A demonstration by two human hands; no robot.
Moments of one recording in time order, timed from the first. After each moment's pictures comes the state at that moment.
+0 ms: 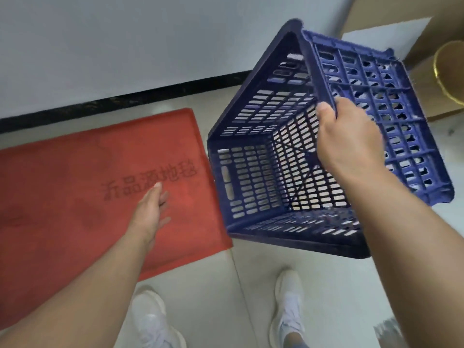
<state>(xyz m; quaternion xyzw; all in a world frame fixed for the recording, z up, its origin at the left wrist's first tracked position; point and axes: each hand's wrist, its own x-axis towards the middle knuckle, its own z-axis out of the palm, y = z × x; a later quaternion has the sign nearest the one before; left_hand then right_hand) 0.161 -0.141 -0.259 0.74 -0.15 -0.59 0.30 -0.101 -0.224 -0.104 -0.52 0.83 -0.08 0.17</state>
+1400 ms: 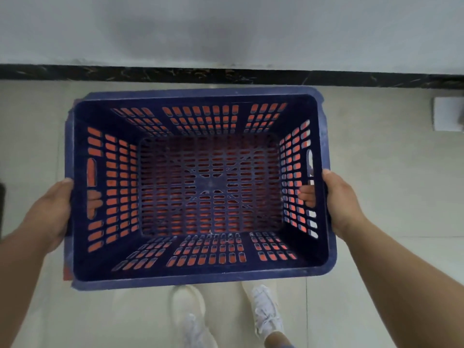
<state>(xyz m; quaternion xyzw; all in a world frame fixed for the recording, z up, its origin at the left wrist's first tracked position) 0.563 -0.087 -0.347 0.86 -0.04 -0.44 0.24 0.116 -0.232 -0.324 -0.30 0.74 -0.17 0.58</state>
